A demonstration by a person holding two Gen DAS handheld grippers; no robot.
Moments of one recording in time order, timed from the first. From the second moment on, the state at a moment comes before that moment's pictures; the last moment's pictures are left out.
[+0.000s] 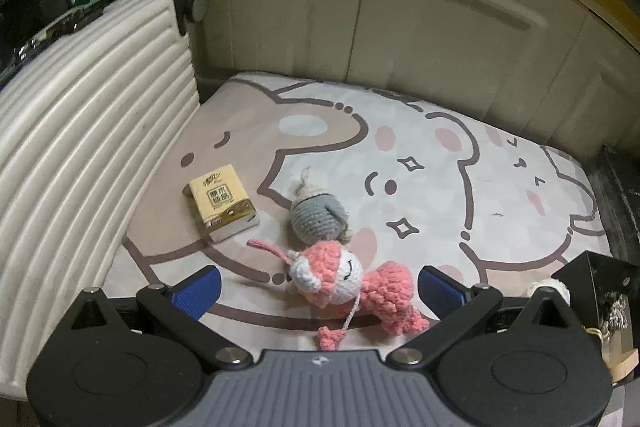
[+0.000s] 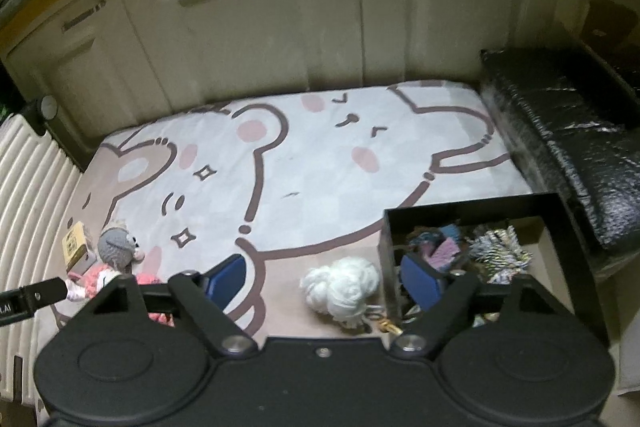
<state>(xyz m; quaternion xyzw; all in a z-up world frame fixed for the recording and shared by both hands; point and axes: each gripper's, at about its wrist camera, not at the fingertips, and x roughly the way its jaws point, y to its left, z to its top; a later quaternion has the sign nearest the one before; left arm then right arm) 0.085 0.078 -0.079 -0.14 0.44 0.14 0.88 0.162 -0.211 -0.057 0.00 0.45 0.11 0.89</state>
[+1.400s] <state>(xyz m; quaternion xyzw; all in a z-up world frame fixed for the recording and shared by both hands) 0.138 0.069 -0.164 -0.35 0.50 0.16 0.77 0.202 -0.168 -0.152 -0.22 0.47 0.16 0.84</state>
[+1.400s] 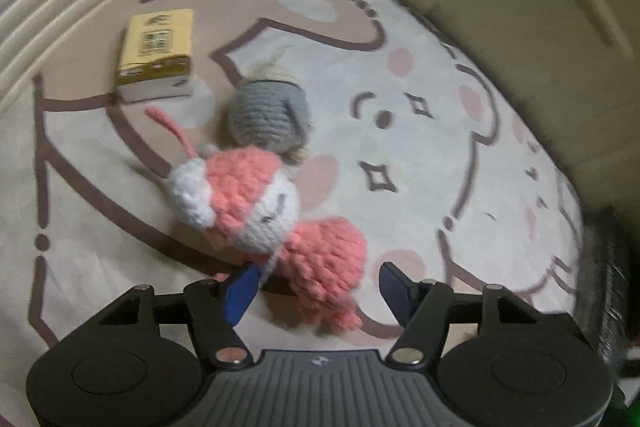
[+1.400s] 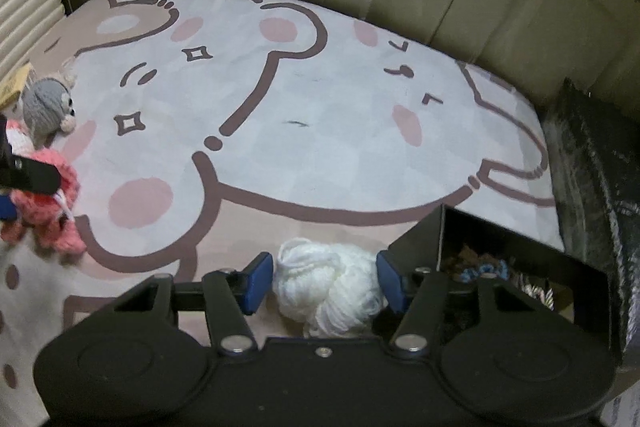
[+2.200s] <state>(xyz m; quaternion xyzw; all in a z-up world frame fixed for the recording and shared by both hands) 0.143 0.078 -0.174 -0.42 0.49 0.18 0.75 0.199 -0.166 -0.152 -0.27 0.45 0.18 0.83</state>
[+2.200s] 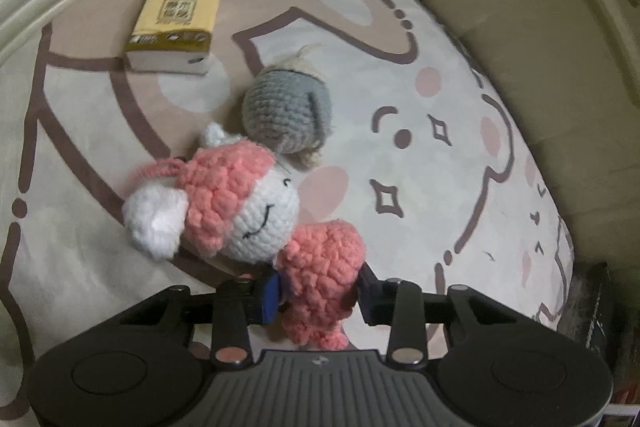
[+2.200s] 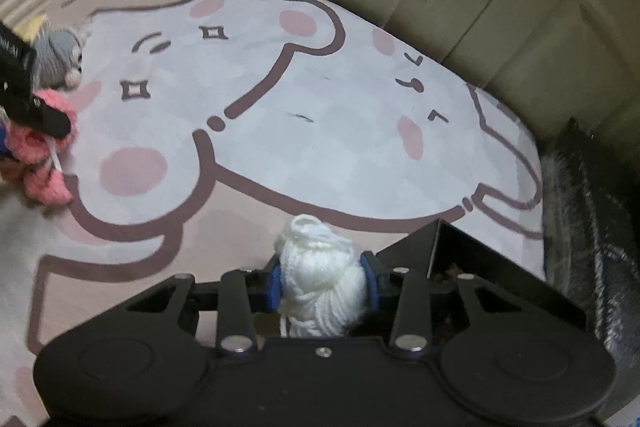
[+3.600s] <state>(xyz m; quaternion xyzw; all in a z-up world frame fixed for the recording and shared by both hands) 0.101 -0.018 -0.056 -0.10 0.45 0.07 0.89 0.159 -0.229 -0.037 -0.02 0.42 0.16 0.89</state>
